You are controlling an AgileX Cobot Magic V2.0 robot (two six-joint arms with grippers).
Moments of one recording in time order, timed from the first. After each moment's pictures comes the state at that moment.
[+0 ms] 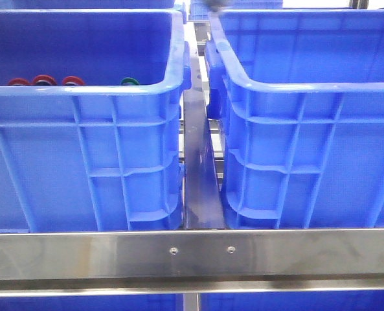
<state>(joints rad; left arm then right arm) -0.19 0.95 -1.08 -0.36 0.81 0.46 0.19 1.41 -1.19 1.04 0.57 -0.54</state>
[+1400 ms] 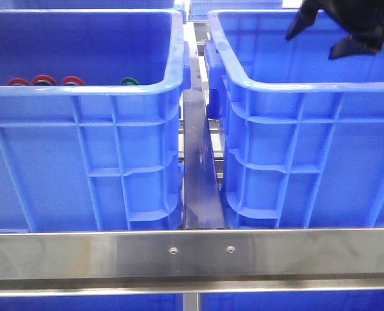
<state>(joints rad) -0.12 0.95 -1.03 -0.25 0.74 0.31 0.11 1.66 -1.19 1.00 0.18 -0.54</state>
